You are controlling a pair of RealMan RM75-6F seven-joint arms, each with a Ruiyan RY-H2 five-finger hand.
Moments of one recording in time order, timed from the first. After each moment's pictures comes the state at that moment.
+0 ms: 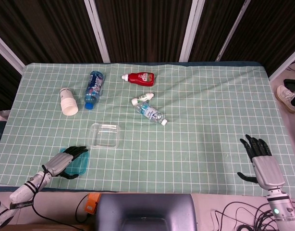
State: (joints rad) left arm -0.57 -1.44 0.21 -0.96 1.73 1.04 -0.70; right arm 0.12 -1.14 0.03 -1.63 -1.50 1.39 -0.12
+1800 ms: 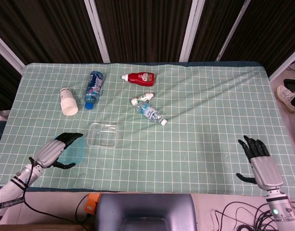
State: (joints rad) left arm -0.60 -1.14 0.10 -1.39 1.65 1.12 -0.51; right arm 0.13 -1.13 0.02 -1.63 -1.51 1.38 -0.12
